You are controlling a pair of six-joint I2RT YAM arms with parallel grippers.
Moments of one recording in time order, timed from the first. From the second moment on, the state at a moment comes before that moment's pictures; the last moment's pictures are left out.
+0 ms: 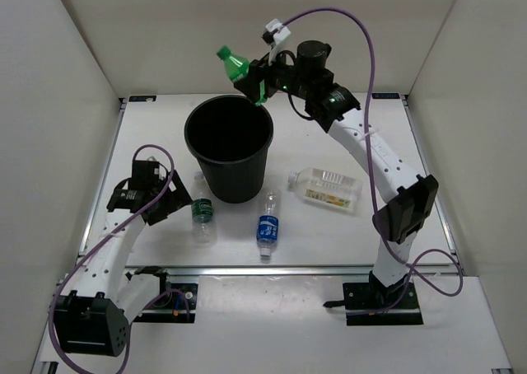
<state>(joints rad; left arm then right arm) -0.07 0.97 0.78 -0.81 0.02 -0.56 0.58 1.83 2.03 -0.24 -0.37 0.01</state>
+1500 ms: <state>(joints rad) -0.31 1.09 0.76 -0.79 -0.18 -0.64 0.30 1.20 1.33 -0.11 -0.45 0.20</state>
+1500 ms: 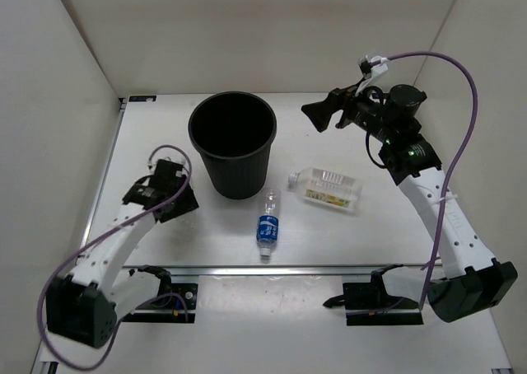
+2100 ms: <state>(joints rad) -0.42 1.26 1.71 -0.62 -0.36 -0.40 0.53 1.08 0.96 -0.53 0.02 0.20</state>
